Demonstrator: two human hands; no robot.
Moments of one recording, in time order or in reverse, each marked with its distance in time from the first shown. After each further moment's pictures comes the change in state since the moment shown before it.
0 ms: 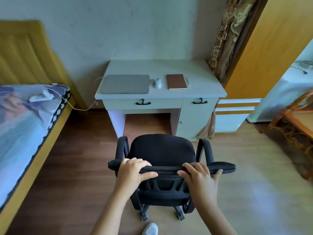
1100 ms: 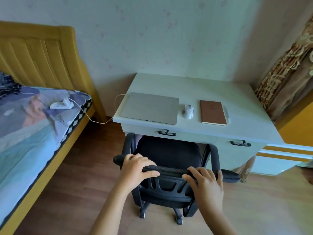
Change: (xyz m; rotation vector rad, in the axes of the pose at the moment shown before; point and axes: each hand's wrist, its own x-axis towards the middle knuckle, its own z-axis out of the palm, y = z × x) left_hand 0.229 -0.171 -0.006 -0.016 0.014 -0.077; right_hand 0.278 -0.088 0.092 0.075 -0.003 -0.184
